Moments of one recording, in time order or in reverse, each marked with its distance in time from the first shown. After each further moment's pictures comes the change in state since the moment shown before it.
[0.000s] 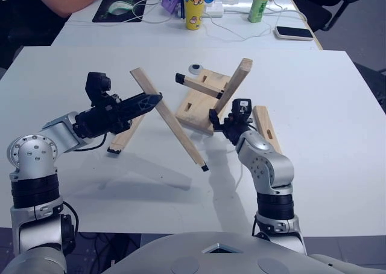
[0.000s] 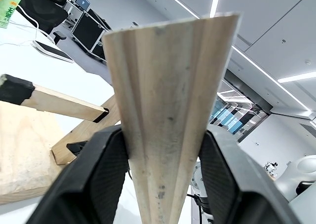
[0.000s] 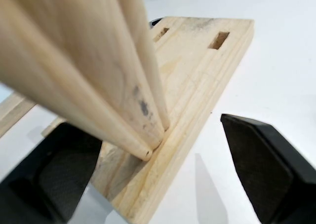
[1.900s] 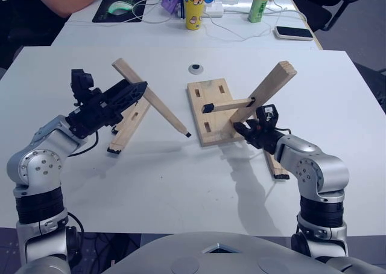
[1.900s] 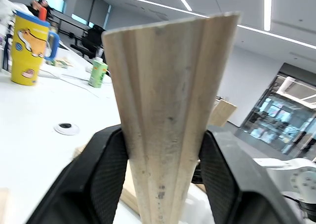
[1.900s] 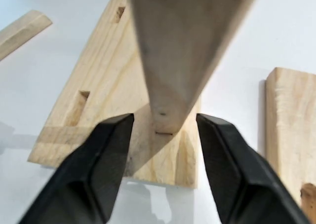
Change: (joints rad) left arm 0.103 -0.081 0.053 -0.124 0.266 -0.328 0.112; right arm 0.042 -0.308 -0.138 -0.179 0.149 0.314 0.280
